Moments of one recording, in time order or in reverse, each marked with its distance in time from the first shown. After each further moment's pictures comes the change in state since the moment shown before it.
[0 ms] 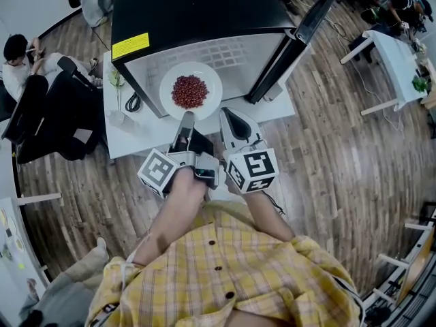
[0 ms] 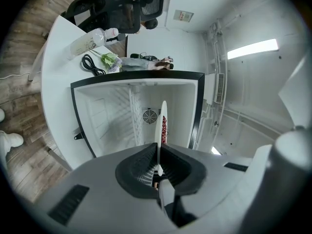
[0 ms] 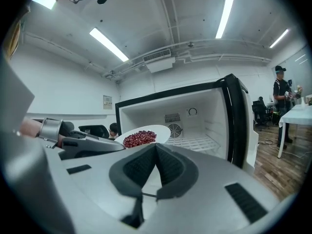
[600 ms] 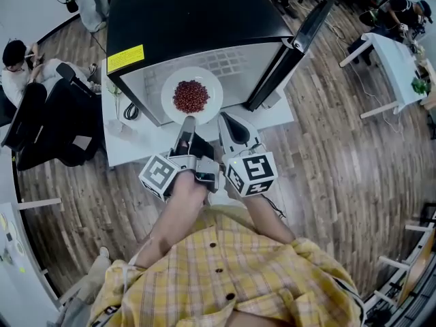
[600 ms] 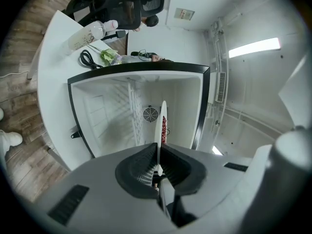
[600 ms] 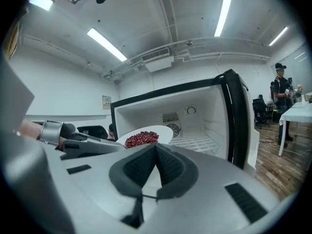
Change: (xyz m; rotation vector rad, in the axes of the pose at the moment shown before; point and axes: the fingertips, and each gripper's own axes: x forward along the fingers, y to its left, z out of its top) left arm 0.006 0.011 0.001 -0.010 0.011 0.002; right arm 0.007 0.000 -0.007 0.009 0.001 0.002
